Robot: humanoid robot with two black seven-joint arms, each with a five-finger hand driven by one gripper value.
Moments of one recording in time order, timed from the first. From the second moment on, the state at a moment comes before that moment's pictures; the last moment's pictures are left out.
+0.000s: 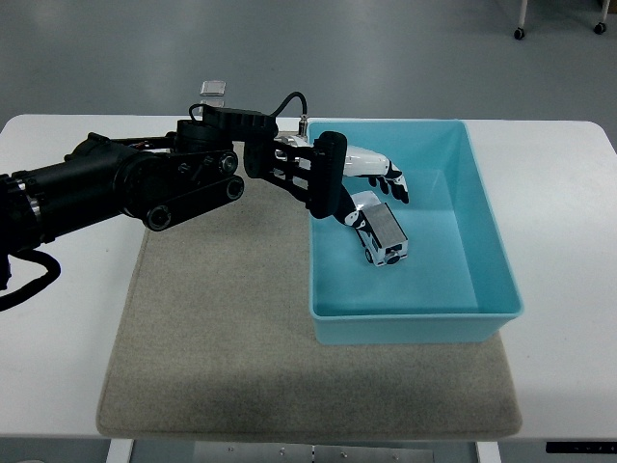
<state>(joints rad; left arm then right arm) -1.28 0.15 -0.04 -0.85 1.27 -0.21 -0.31 0.03 0.00 -0.02 0.10 -0.03 0.18 0.06</state>
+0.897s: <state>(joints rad) -1.35 0.19 -0.13 -0.69 1.26 -0.12 -0.37 0.03 0.00 -0.02 0.10 -0.03 0.18 0.06</state>
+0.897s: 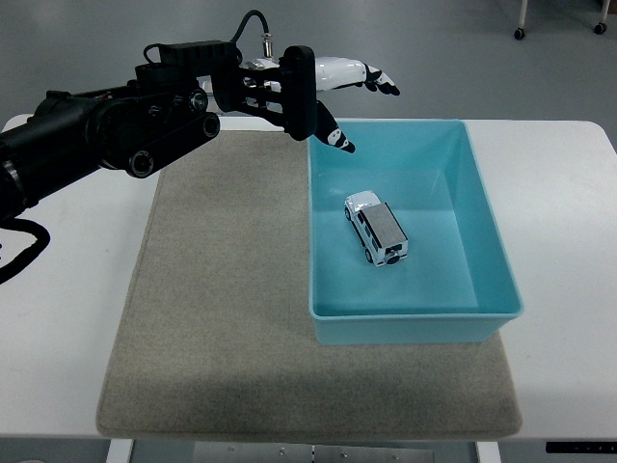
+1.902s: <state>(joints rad) -1.28 0.24 -0.15 -0.28 0.34 0.00 -0.18 0.03 0.00 -0.02 0.10 -0.03 0.18 0.06</state>
